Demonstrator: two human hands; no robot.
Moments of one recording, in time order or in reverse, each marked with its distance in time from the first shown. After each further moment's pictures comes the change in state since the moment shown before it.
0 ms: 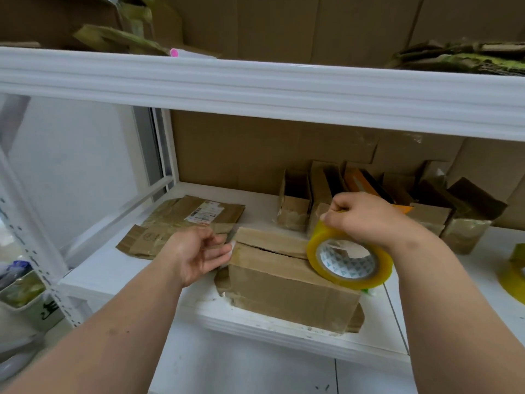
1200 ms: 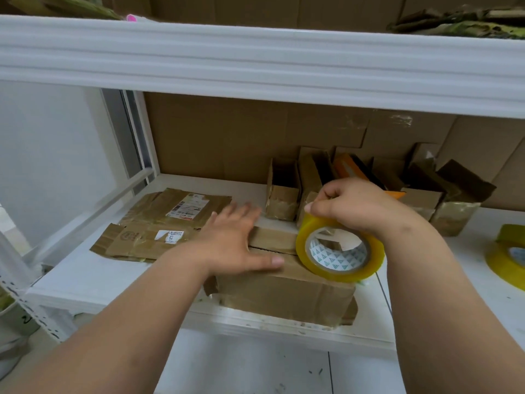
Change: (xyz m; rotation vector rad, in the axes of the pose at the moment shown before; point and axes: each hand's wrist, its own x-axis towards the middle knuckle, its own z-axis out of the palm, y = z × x) left_hand 0.013 -0.005 0.054 1.705 -0.320 0.619; right_hand 0.018 0.004 0.001 0.115 -0.041 0.051
